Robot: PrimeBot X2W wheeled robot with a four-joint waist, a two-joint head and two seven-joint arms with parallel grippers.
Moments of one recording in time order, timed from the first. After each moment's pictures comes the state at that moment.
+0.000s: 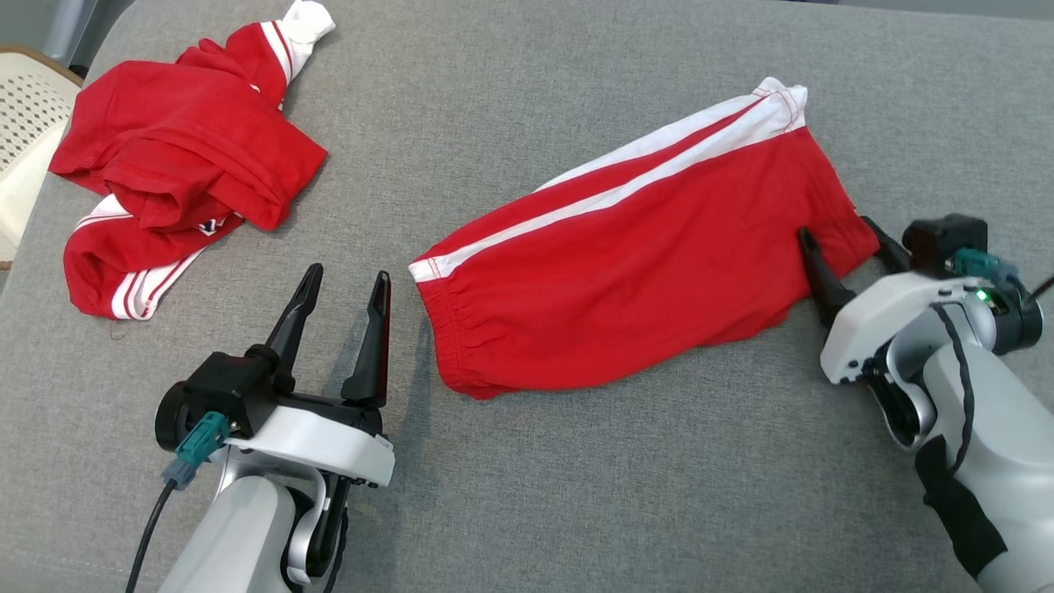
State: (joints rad) left arm -0.29 0.18 -0.34 0.22 -0.43 0.07 -0.26; right arm -0.70 -0.21 0.34 0.86 0.36 0.13 -0.15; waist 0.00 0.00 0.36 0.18
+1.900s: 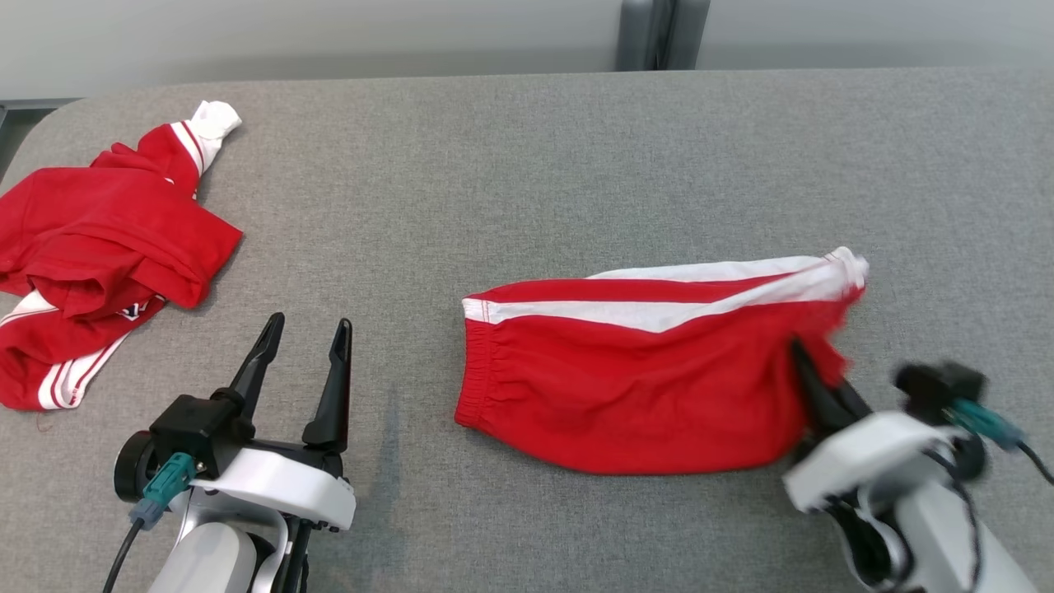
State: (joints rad) left arm -0.19 0.25 -0.31 0.17 -0.43 0.09 -0.22; right arm -0.30 -0.16 0.25 0.48 0.52 0.13 -0.17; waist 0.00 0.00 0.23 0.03
